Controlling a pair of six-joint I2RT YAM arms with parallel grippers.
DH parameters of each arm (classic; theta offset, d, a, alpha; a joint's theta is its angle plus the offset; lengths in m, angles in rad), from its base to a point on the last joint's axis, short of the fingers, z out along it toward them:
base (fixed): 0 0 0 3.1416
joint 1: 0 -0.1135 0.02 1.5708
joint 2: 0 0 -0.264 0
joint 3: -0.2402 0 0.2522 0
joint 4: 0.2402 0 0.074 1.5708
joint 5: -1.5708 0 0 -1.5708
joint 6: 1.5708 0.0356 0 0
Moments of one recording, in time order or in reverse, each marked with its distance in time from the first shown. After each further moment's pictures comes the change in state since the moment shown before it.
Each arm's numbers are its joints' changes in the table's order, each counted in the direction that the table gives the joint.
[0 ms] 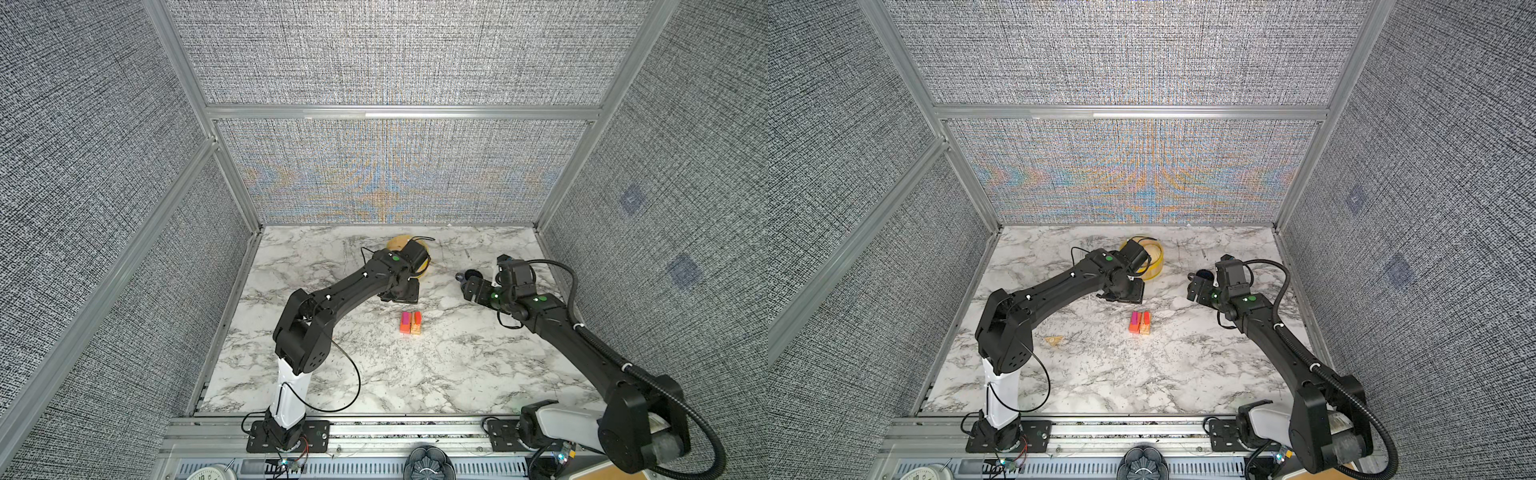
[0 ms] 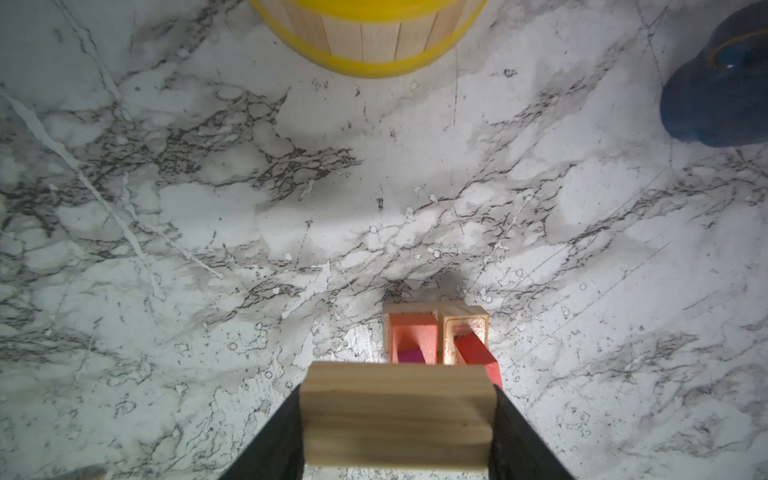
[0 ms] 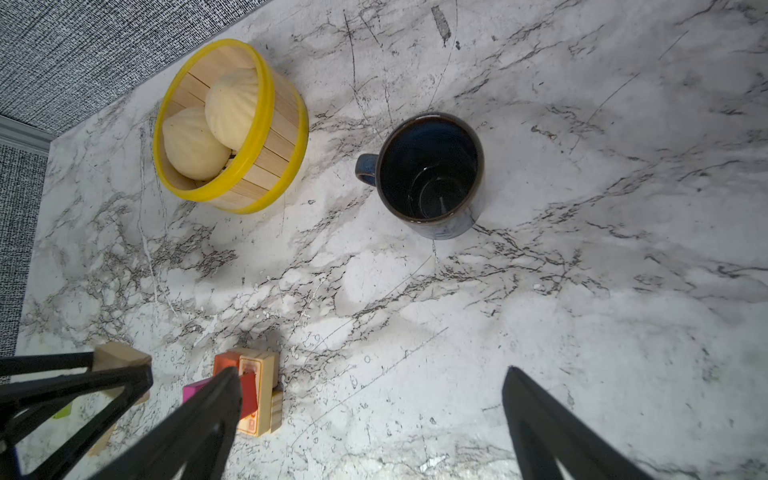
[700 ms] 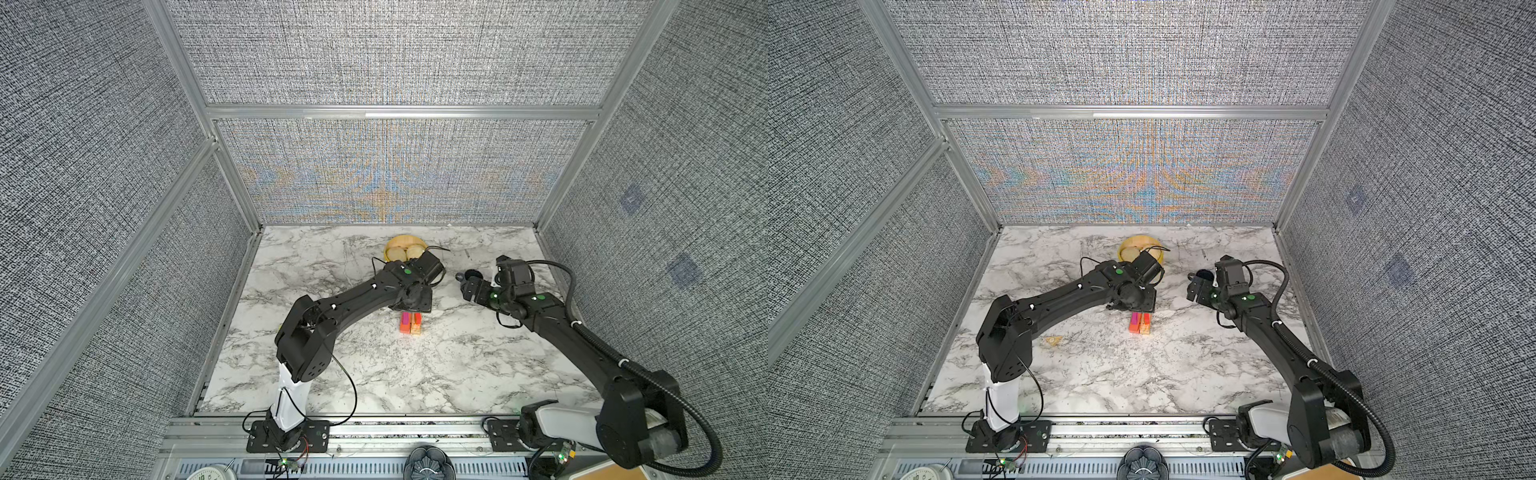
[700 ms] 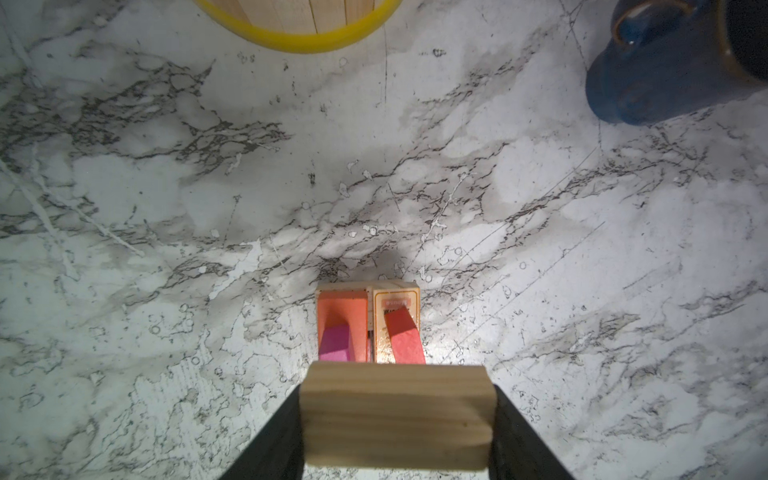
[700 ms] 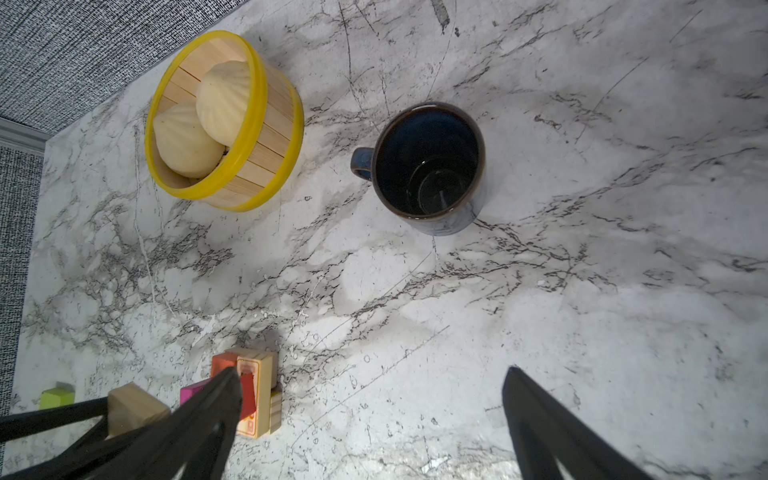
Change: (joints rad) left arm 0.098 -0.023 0.035 -0.058 0.030 -0.095; right arm 0.001 0.017 0.000 -0.005 0.023 0.009
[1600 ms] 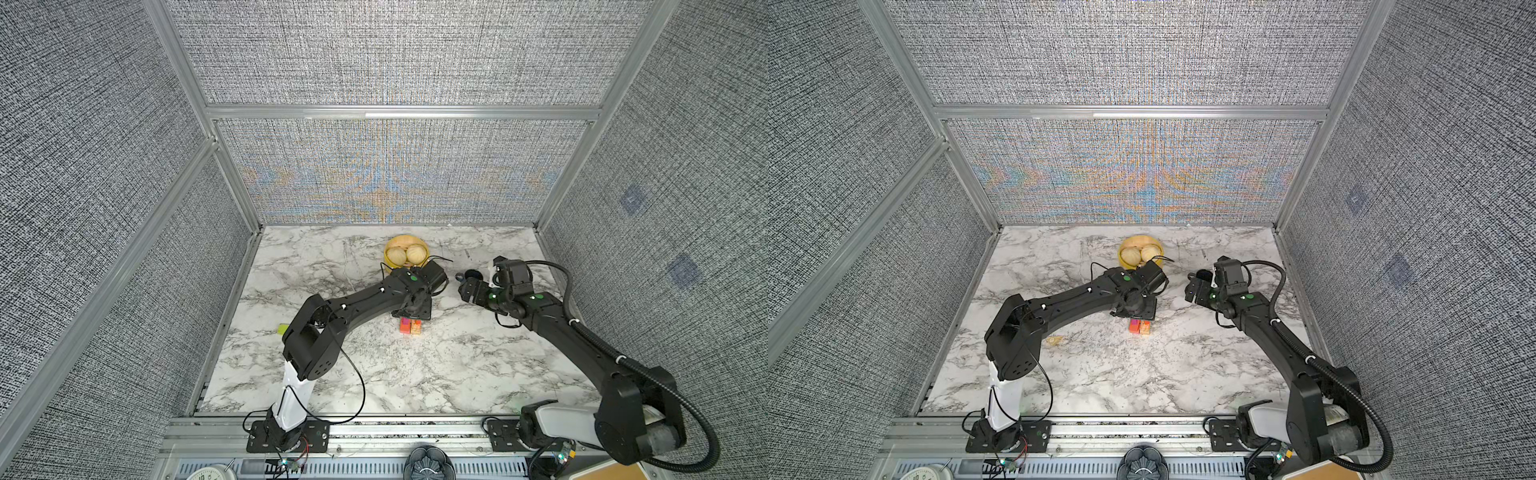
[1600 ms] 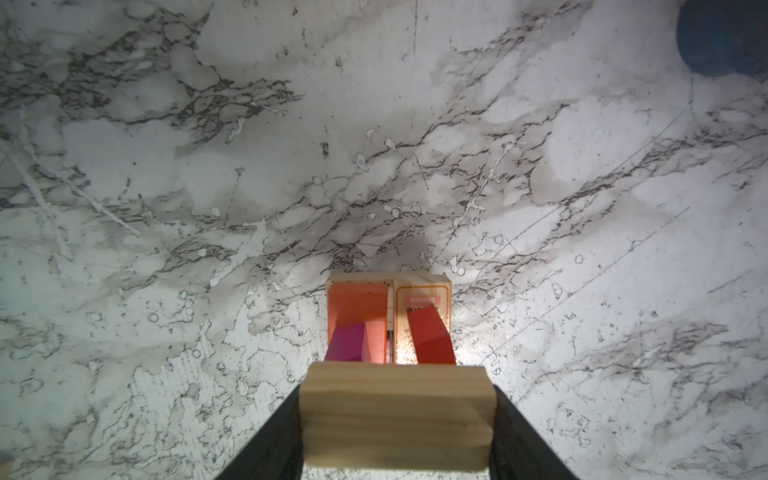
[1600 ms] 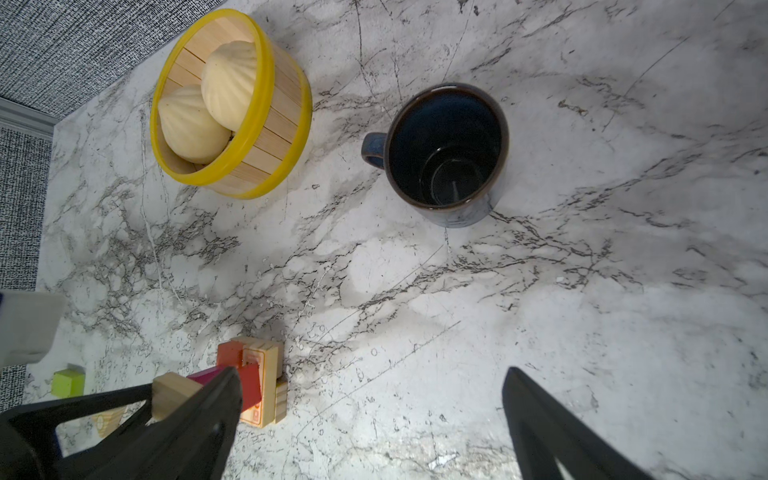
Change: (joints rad) left arm 0.025 0.044 0.015 0.009 0.052 -0.016; right arm 0.000 0.018 0.000 -0.001 0.034 -0.009
